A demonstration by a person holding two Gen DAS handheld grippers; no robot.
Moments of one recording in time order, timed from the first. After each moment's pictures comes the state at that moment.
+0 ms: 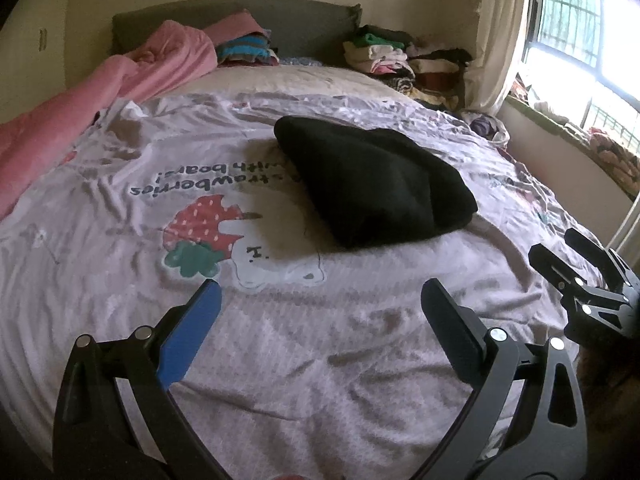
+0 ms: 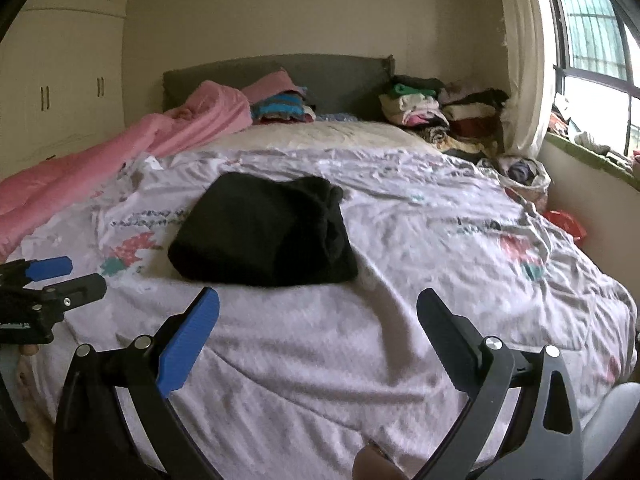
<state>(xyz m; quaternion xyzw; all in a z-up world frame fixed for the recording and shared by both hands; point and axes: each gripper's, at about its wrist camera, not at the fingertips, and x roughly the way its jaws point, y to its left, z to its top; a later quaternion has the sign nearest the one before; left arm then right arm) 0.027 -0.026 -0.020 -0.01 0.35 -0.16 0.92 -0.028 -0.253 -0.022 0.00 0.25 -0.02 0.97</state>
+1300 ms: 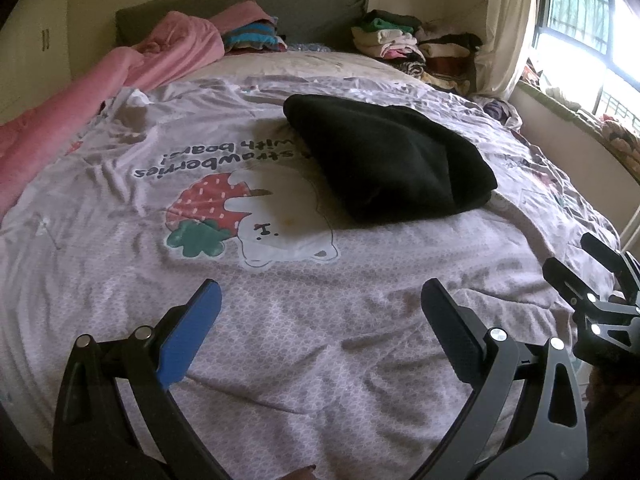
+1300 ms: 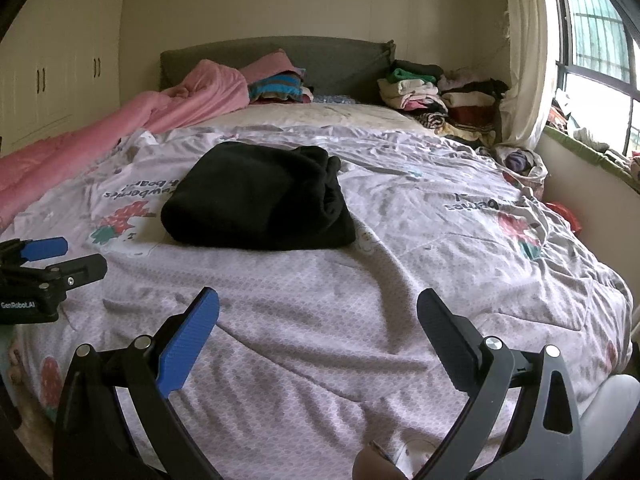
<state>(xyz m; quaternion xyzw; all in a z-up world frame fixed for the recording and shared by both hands) 0.032 -0.028 -0.036 0.00 0.37 -0.14 0.92 -0.032 -0.249 -0.043 -0.02 0.28 -0.03 0.96</state>
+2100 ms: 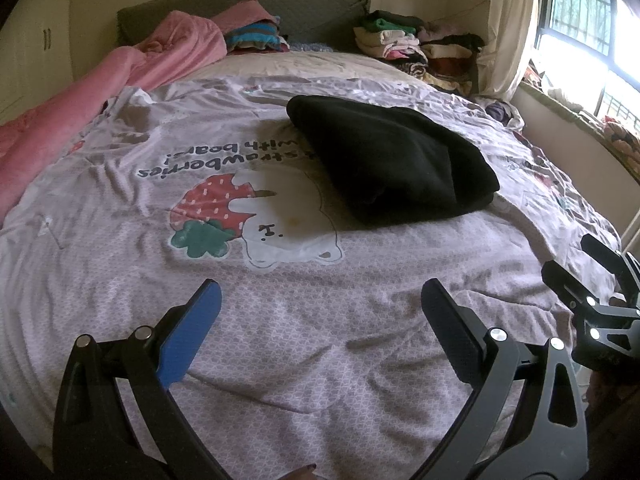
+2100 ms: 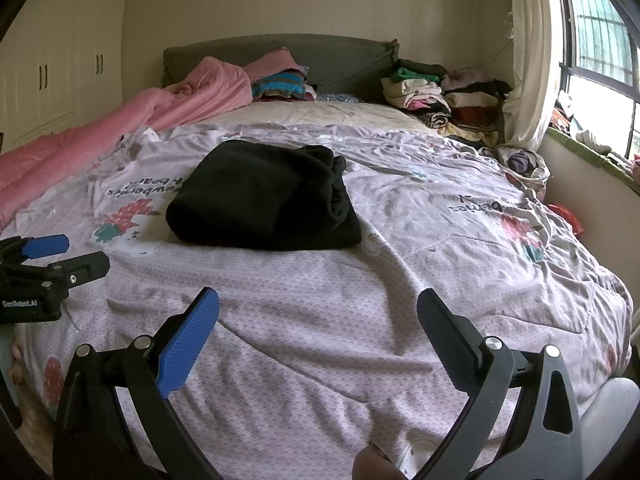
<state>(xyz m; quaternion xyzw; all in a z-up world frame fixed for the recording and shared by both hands) 0.031 -0.027 -0.035 0.00 0.37 -0.14 0.92 -0.032 -0.244 -0.043 -0.02 0.28 -0.02 0.96</state>
